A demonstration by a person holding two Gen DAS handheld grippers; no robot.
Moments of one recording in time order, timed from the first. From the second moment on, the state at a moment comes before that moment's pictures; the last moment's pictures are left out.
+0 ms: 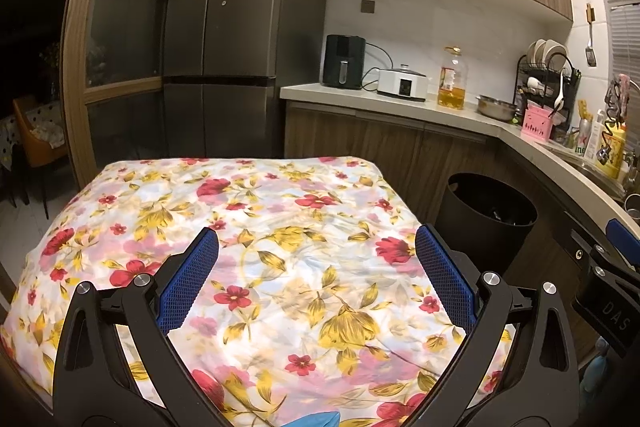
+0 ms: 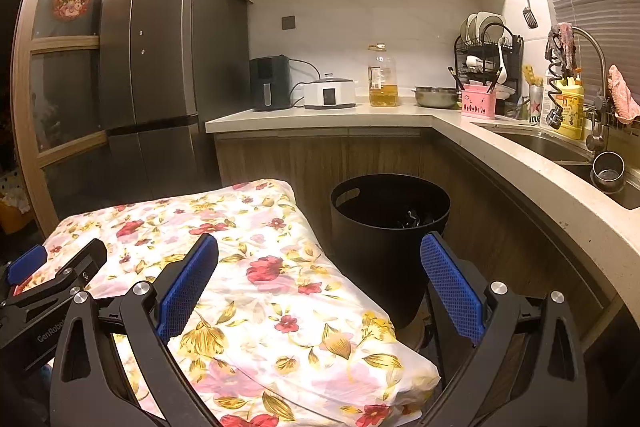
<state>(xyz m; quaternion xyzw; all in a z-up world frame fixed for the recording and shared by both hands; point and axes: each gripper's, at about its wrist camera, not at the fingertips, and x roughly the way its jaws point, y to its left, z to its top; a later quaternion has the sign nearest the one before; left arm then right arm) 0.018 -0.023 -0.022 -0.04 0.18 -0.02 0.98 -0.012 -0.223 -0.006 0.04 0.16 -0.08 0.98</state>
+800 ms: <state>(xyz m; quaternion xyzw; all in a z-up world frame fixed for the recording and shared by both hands) 0.015 -0.025 -0.018 -0.04 0.18 -0.03 0.98 -0.013 -0.222 -0.003 0.04 0.15 -0.08 0.98</state>
